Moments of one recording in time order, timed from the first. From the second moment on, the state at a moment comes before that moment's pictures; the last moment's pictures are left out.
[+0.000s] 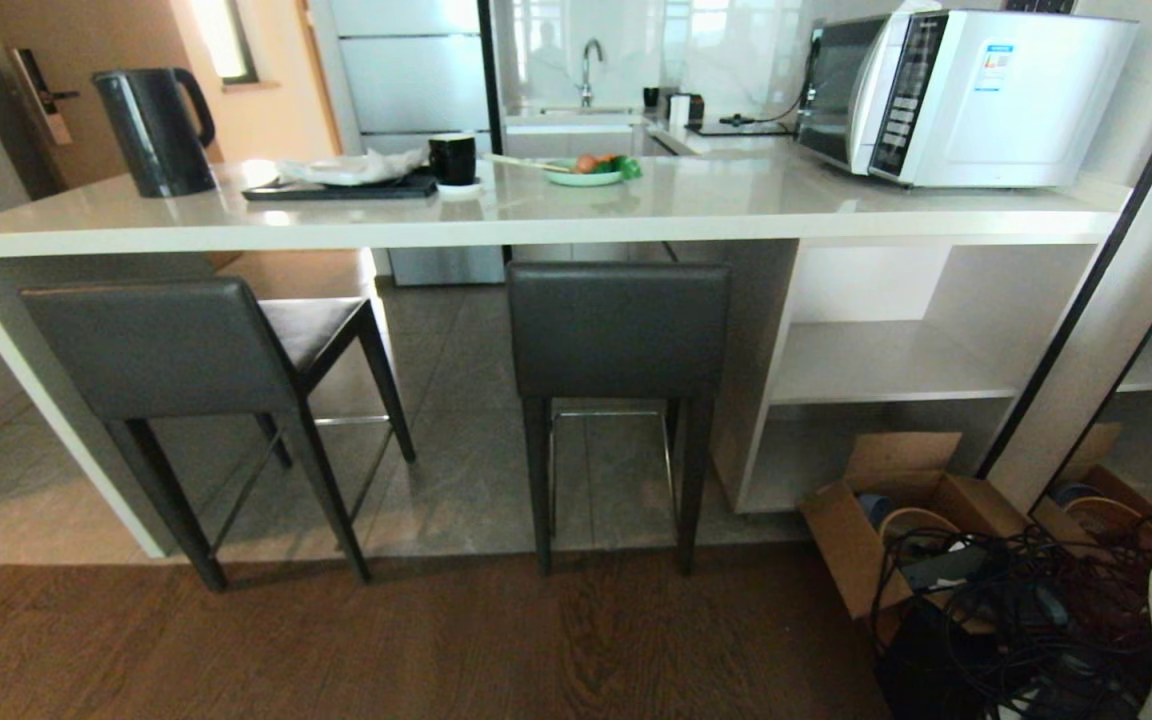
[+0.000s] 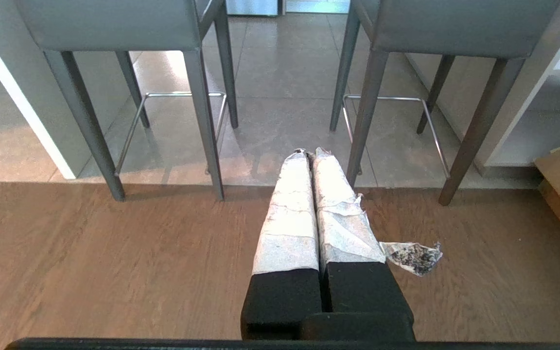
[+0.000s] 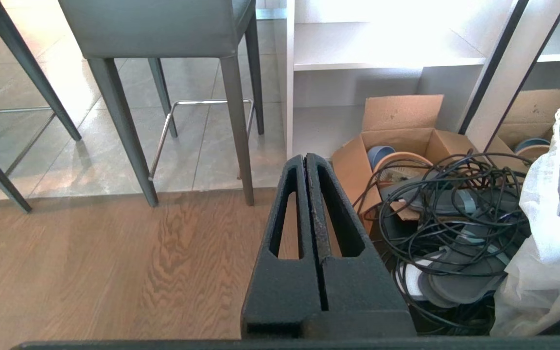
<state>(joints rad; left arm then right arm) 0.00 0.00 0.00 0.00 0.00 -0.02 0.00 0.00 0.00 0.00 0.00 0.00</state>
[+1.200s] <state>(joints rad) 0.00 0.00 0.00 0.00 0.00 -0.02 0.00 0.00 0.00 0.00 0.00 0.00</state>
